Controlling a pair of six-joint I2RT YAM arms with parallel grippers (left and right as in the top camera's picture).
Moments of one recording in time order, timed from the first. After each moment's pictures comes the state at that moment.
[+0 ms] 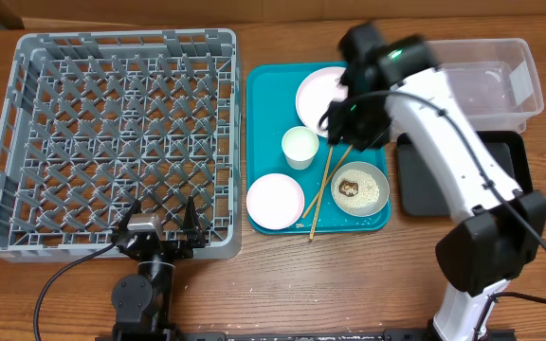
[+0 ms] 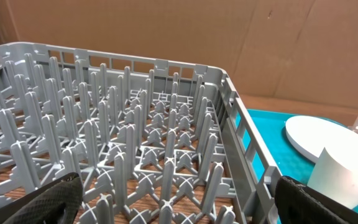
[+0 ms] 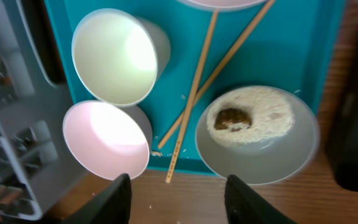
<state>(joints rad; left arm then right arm) -0.04 0.01 0.01 -0.08 -0.04 -0.15 0.40 1.97 1.91 -1.44 -0.19 0.42</state>
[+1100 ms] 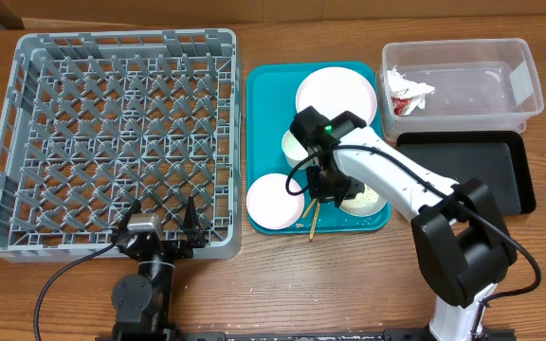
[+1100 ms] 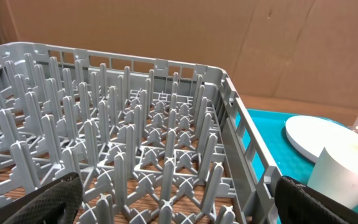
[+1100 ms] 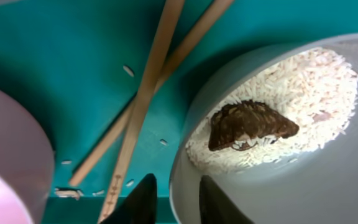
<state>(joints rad) -0.04 0.01 0.01 -0.08 -0.04 -0.15 0.59 1.97 1.44 -1.13 0.05 0.49</state>
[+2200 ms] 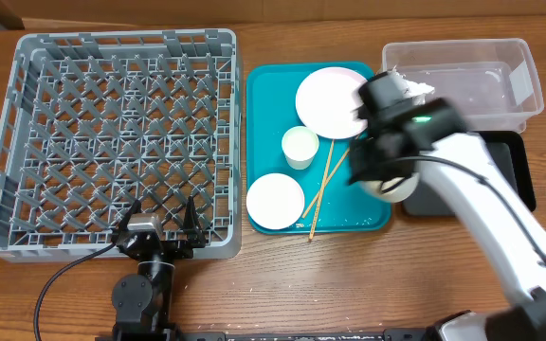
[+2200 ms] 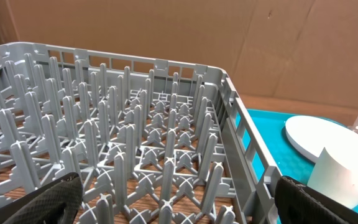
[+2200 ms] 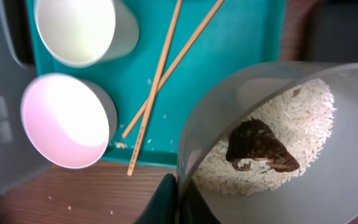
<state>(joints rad) -0.04 0.01 0.01 -0.08 -0.04 -0.15 0.39 1.59 1.47 -1.23 -0.09 0.36</state>
